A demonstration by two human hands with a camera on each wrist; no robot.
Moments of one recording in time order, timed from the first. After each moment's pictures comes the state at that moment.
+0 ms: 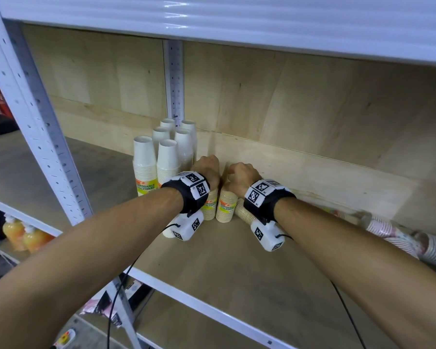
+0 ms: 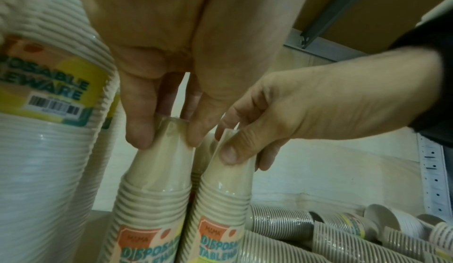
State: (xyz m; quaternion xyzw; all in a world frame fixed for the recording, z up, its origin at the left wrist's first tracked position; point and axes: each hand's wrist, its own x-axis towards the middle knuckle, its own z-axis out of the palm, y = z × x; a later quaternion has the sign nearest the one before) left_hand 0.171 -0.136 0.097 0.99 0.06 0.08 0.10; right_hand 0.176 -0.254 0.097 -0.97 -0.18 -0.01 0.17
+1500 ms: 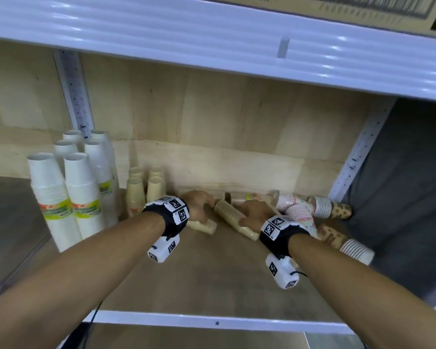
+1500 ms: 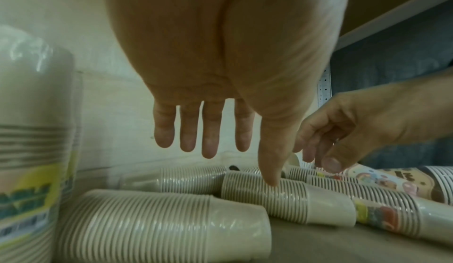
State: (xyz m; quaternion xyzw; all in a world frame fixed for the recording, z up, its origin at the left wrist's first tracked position) left_hand 0.147 -0.252 0.065 0.96 -0.22 -0.11 0.13; right_hand 0.095 -0.450 0.061 -0.99 0.05 0.07 0.14
